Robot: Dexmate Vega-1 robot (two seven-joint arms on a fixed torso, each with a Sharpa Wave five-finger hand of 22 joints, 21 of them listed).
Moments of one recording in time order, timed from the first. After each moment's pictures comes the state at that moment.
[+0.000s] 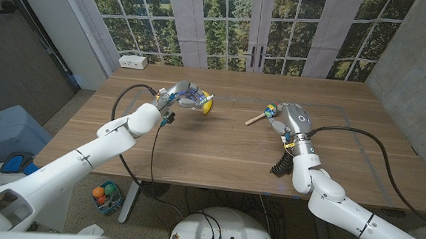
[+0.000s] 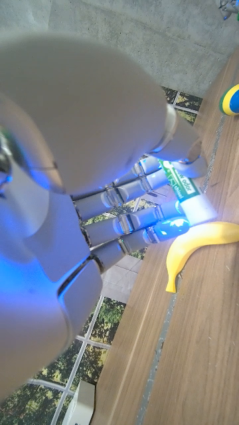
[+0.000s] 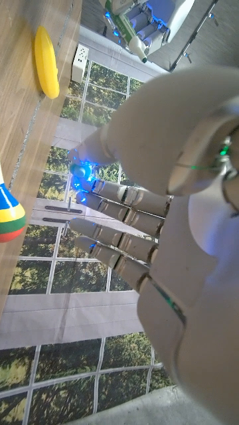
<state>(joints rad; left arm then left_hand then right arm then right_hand) 0.83 0.78 0.52 -1.77 0.05 0.04 0.13 1.22 -0.07 0.43 -0.20 0.72 0.99 -0.02 0.53 0.28 1.09 -0.09 0.36 0.57 1.03 0.02 0.50 0.64 0.60 -0.06 1.34 0.21 -1.06 -0.77 -0.65 -1.90 -0.68 -0.47 -0.66 1.03 0.02 0.40 -0.17 0.17 1.03 -0.08 0.51 0.20 0.78 -0.19 0.54 0.63 0.56 -0.05 0.61 0.82 0.43 -0.04 0.61 0.20</state>
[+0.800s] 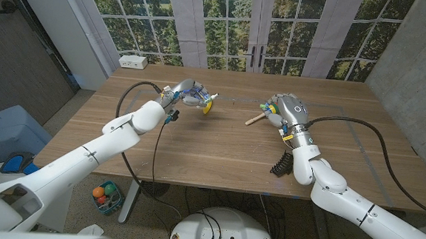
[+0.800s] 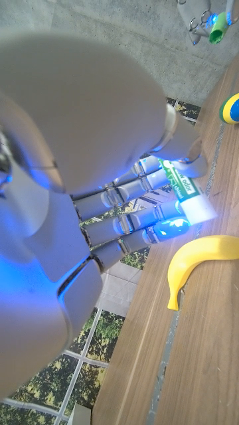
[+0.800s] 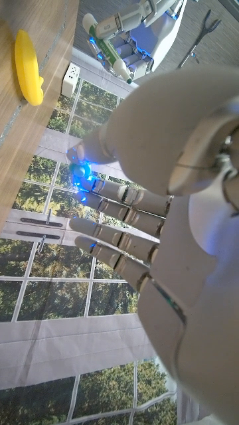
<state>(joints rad) 0.79 0.75 0.55 -1.72 0.06 0.01 0.11 1.22 -0.08 0.43 -0.21 0.72 0.99 -0.02 0.53 0.29 1.10 -0.09 0.34 0.57 1.03 0.02 0.49 0.64 0.60 -0.06 1.36 0.20 -1.01 -0.77 -0.65 -1.87 -0.75 -0.38 -0.63 1.04 0.01 0.40 -0.17 0.17 1.04 -0.08 0.51 0.20 0.78 -0.20 0.54 0.64 0.57 -0.05 0.59 0.83 0.43 -0.04 0.63 0.20</state>
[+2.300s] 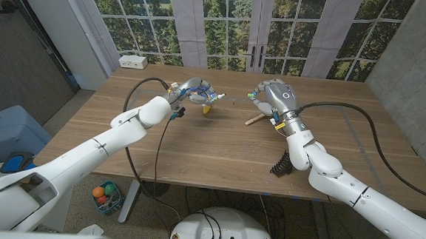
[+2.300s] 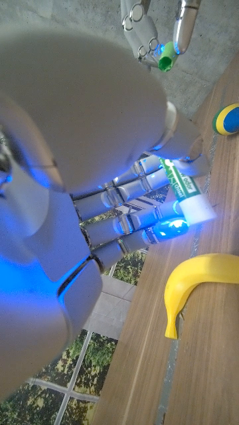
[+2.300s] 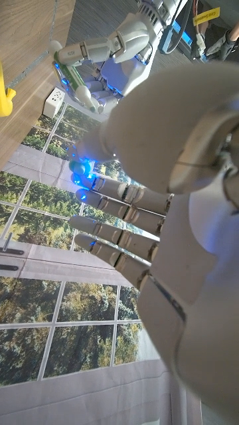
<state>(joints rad) 0.70 0.70 0.61 -1.64 0.08 -0.04 0.04 1.21 -0.09 0.44 -0.22 0.72 0.99 -0.02 0.53 0.31 1.10 -0.09 0.32 0.68 1.03 0.02 0.47 0.84 0.59 -0.06 1.38 0.18 -0.90 -0.75 -0.68 -1.83 -0.86 -0.24 -0.58 1.04 0.01 0.39 -0.16 0.17 1.04 -0.08 0.51 0.20 0.79 -0.19 0.54 0.65 0.58 -0.06 0.57 0.84 0.43 -0.05 0.65 0.20</state>
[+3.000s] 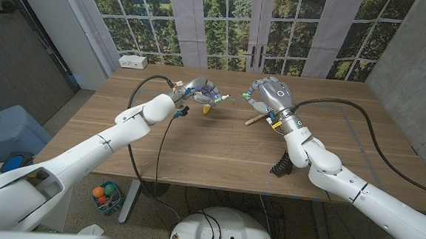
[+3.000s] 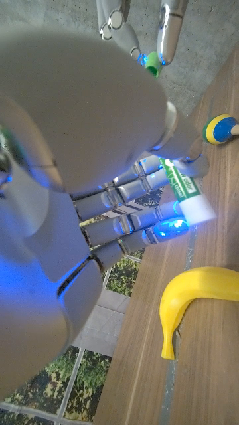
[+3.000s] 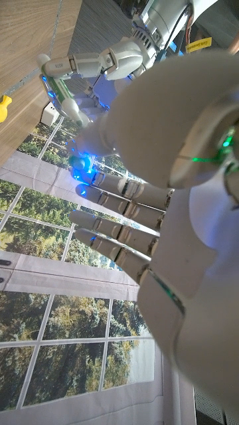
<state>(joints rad) 0.65 0.68 0.64 -1.61 0.09 -0.04 -0.01 1.21 -0.09 0.45 -0.22 0.73 0.99 -0.02 0.53 0.32 1.11 -0.09 0.31 0.69 1.03 0.03 0.46 0.84 0.58 -0.05 1.39 0.18 -0.87 -0.76 -0.69 -1.82 -0.91 -0.19 -0.55 1.04 0.01 0.39 -0.16 0.18 1.04 -0.08 0.51 0.20 0.79 -0.19 0.54 0.65 0.59 -0.06 0.56 0.85 0.43 -0.05 0.65 0.20</state>
